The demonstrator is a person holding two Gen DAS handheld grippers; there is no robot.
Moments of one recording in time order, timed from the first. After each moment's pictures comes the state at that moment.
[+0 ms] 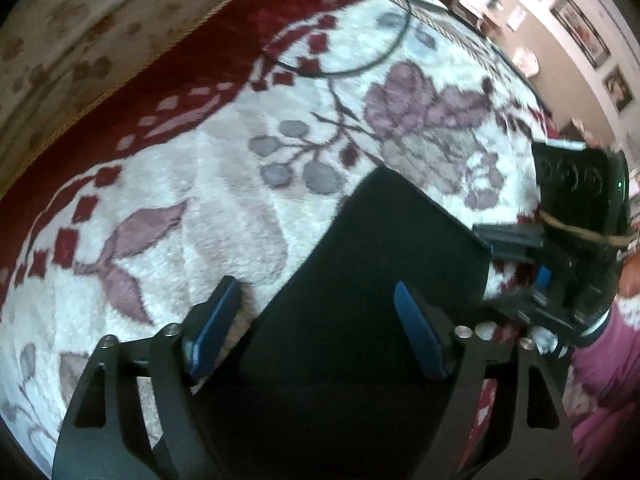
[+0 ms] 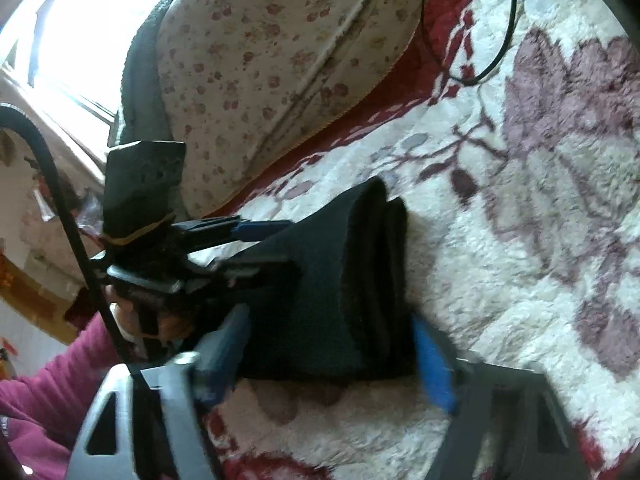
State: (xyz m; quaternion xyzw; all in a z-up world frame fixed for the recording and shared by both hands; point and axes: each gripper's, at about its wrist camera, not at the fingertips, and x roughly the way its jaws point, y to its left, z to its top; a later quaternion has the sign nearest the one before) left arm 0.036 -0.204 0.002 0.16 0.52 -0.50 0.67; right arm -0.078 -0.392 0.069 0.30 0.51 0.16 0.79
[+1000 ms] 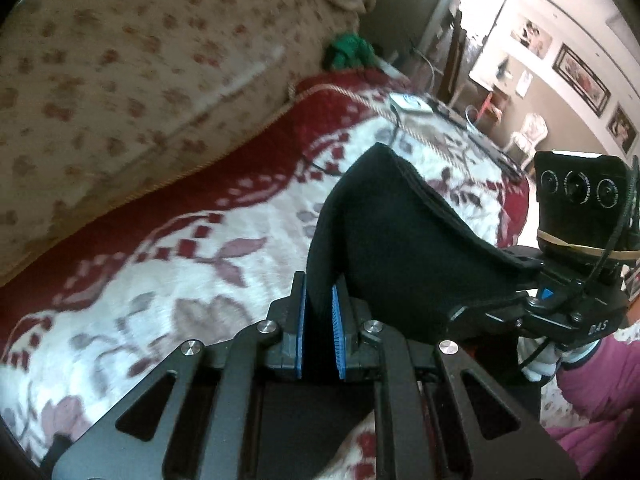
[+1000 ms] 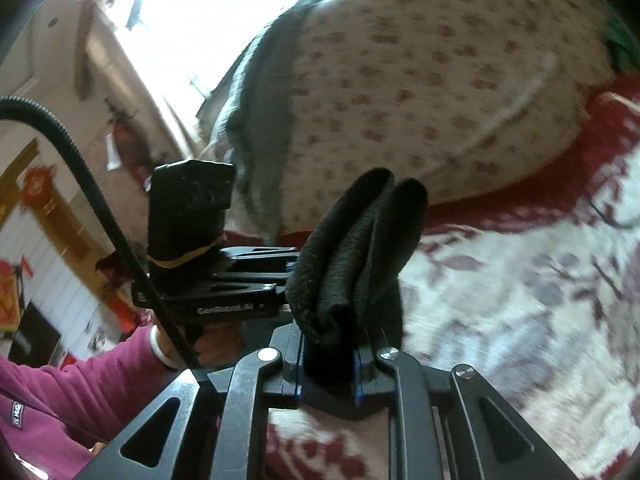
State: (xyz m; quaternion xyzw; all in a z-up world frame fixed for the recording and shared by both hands) left arm 0.005 -0.078 0.110 0.07 0.41 -0.47 0.78; right arm -0.057 -0.287 0.183 0.23 0.41 0.31 0.83
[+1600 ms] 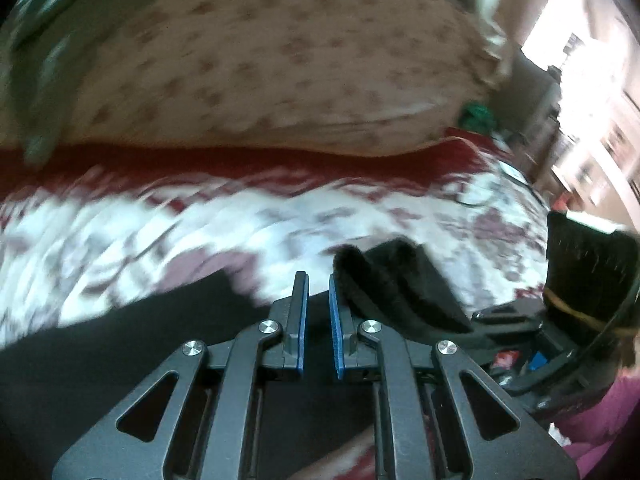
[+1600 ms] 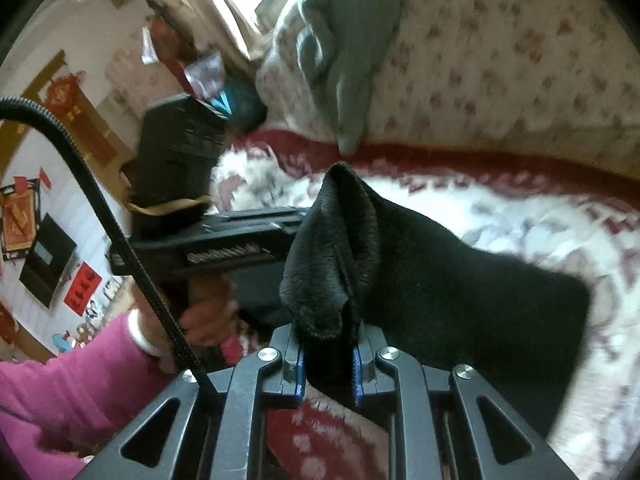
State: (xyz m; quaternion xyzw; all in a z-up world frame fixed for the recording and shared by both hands) left arm 0.002 0.137 0.065 -0.07 0.44 -0.28 0.85; right arm -0.035 -0.079 0.129 0.13 0.50 0.42 0.75
